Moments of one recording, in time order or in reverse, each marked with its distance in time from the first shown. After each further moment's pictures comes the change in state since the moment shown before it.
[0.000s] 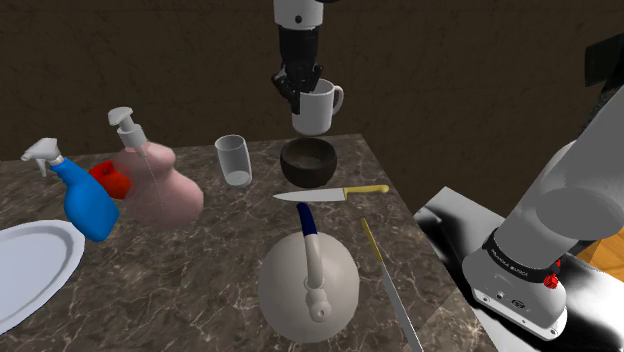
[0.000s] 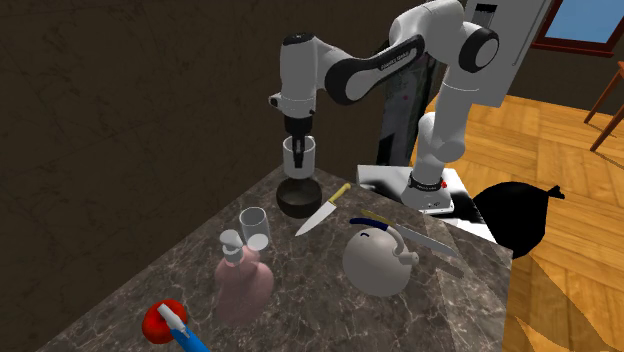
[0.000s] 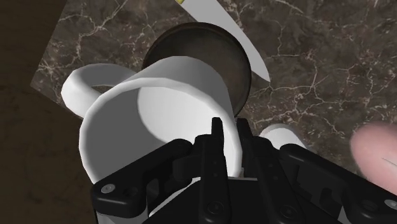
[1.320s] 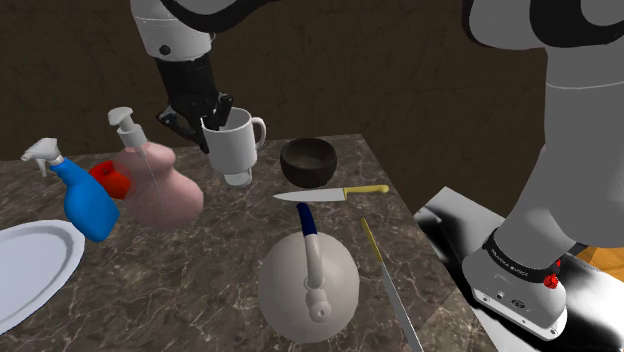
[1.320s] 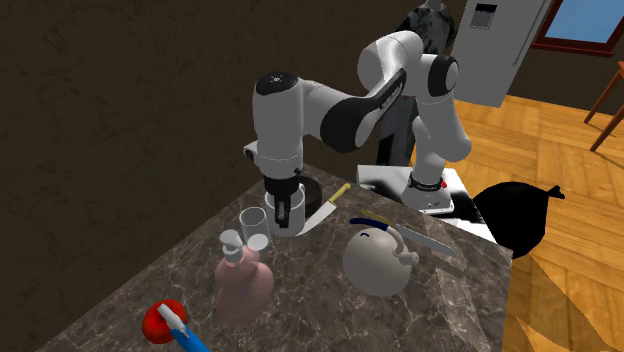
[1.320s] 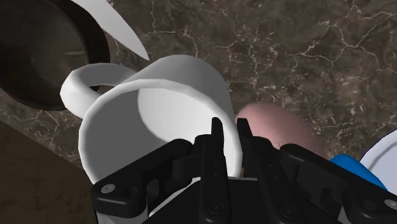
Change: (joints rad) arm 0.316 0.504 0.102 0.575 -0.246 -0.140 0.407
